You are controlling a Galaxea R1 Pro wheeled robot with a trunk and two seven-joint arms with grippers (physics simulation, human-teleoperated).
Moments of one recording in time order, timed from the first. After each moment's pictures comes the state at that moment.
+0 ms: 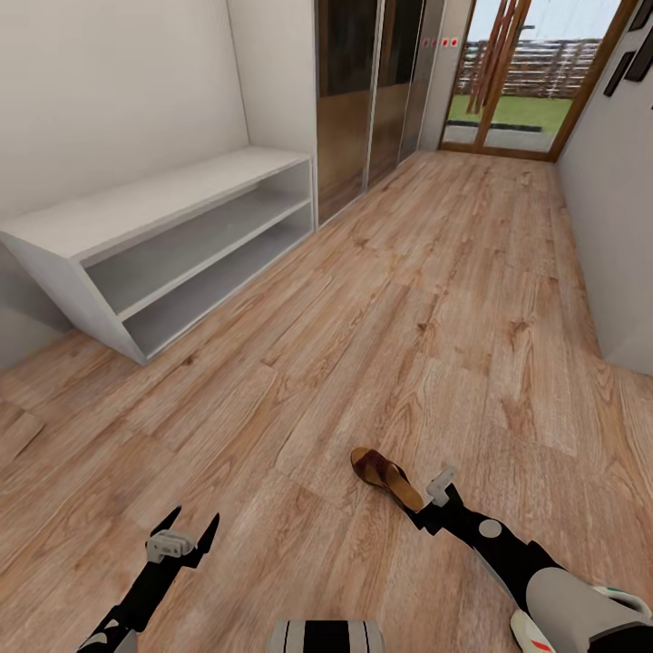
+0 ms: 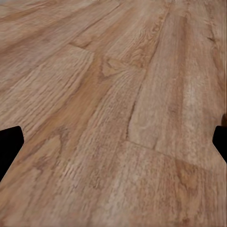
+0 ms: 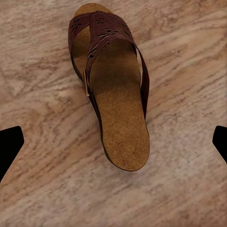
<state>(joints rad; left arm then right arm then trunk) -0.44 0.14 0.20 -0.29 0.24 -0.83 -0.65 -0.71 -0.15 0.29 -0.27 0.17 -0.26 0.30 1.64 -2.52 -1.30</state>
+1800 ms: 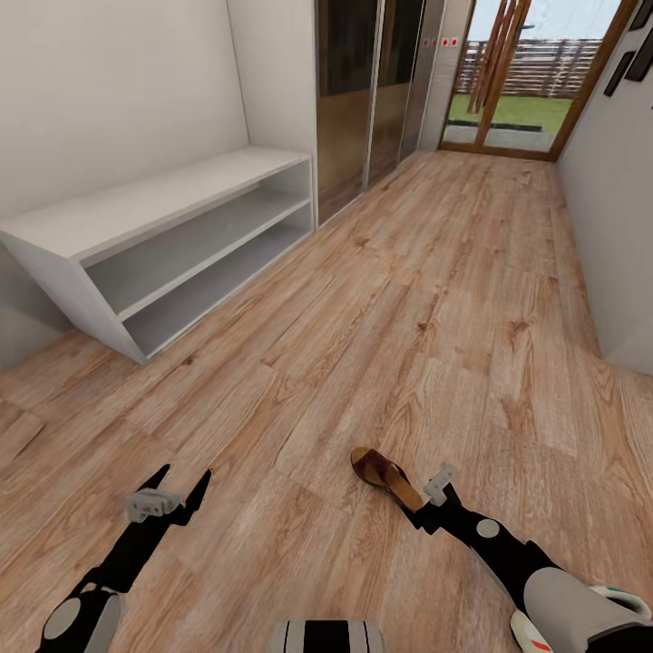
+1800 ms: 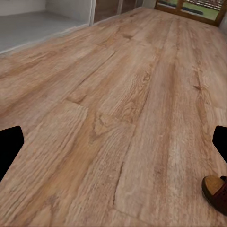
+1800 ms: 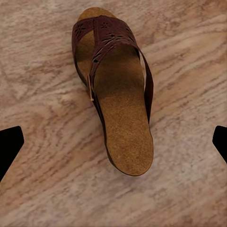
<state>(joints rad) -0.16 0.09 0.22 -1.21 0.26 -0.31 -0.53 -0.71 -0.14 0.29 -0.27 0.17 -0.26 0.29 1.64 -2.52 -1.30</state>
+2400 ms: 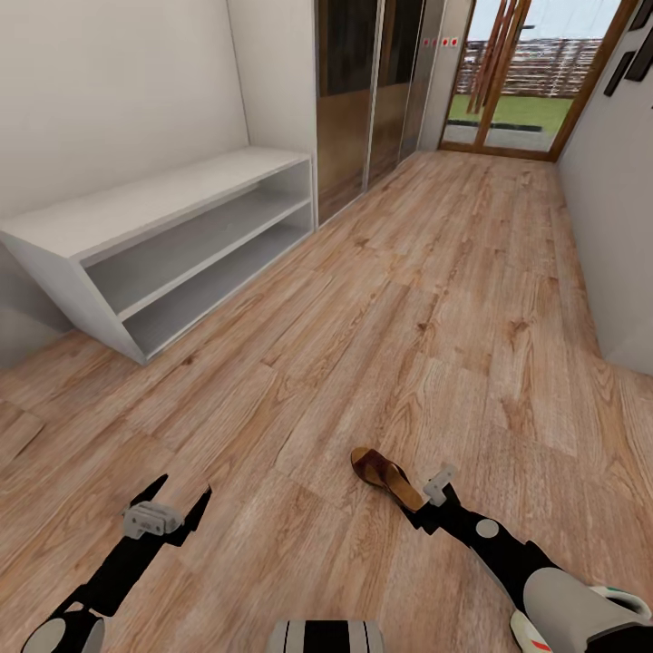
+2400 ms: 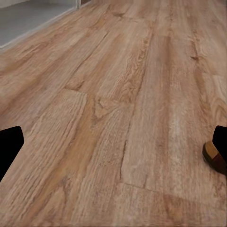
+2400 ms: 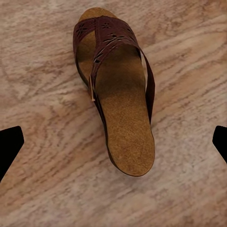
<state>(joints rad) -0.05 0.09 0.22 -1.38 0.11 -0.23 -0.50 -0.71 -0.14 0.29 -0.27 0.17 -0.26 0.29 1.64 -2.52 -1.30</state>
